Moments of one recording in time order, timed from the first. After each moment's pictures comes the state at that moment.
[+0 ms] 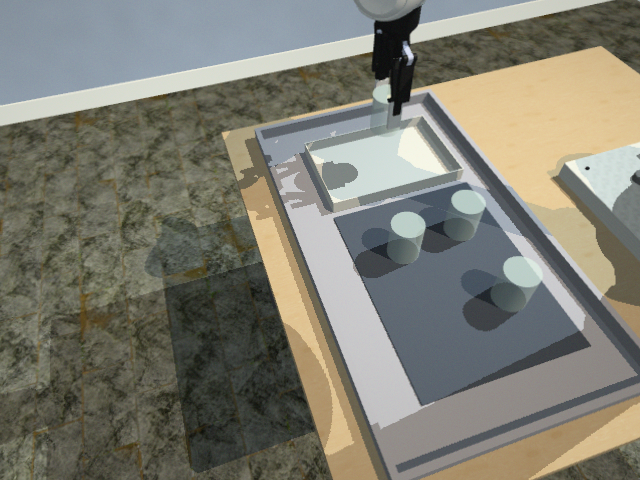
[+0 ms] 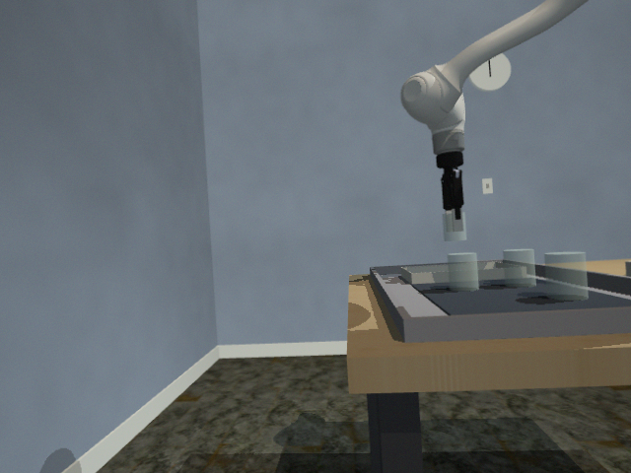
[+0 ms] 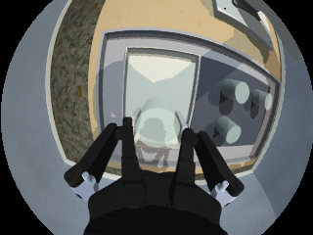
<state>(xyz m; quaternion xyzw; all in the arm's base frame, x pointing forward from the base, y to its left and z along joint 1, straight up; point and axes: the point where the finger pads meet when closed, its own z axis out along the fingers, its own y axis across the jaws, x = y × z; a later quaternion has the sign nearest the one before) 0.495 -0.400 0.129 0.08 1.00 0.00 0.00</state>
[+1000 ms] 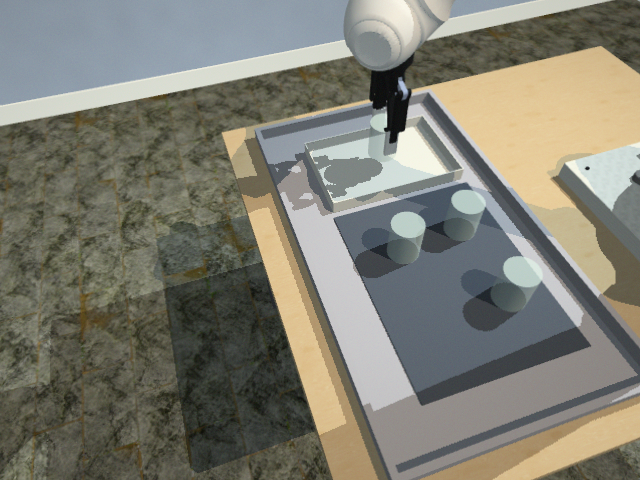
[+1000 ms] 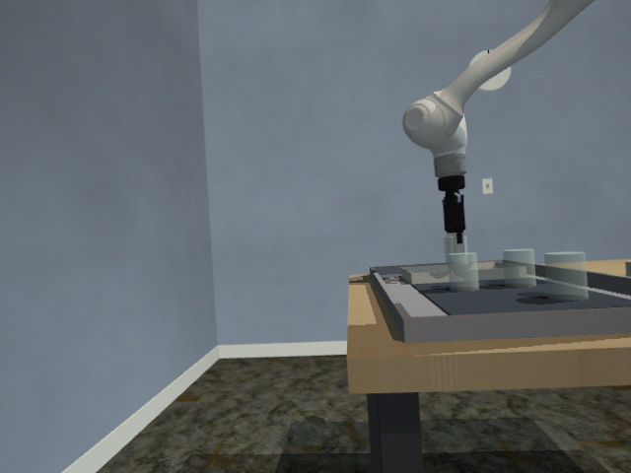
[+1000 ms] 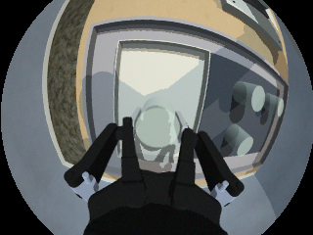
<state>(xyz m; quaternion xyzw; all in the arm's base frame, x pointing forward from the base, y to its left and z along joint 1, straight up) 0.495 -0.400 0.060 0.08 1.00 0.00 0.00</state>
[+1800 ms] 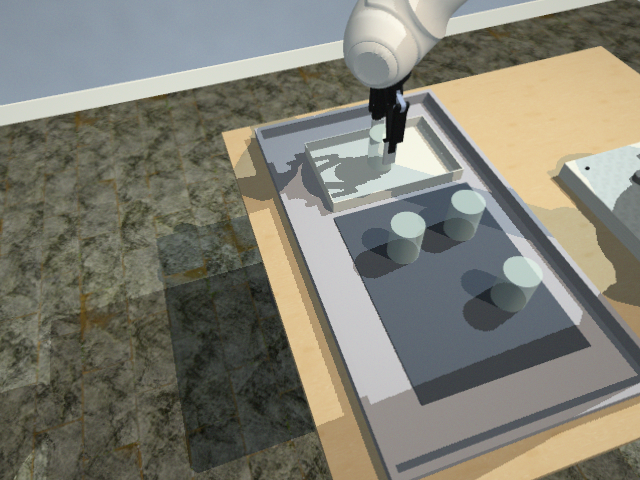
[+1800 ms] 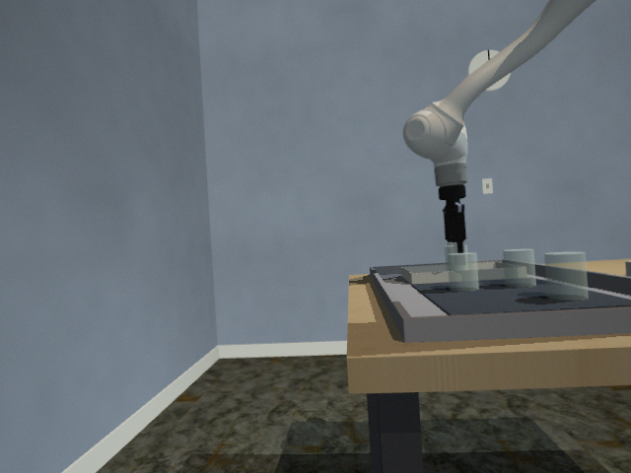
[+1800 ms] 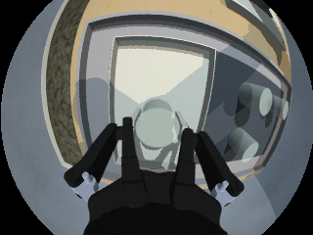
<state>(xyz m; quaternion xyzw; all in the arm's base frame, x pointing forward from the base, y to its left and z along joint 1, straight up) 0.495 -0.399 0.033 0.08 1.00 0.00 0.00</state>
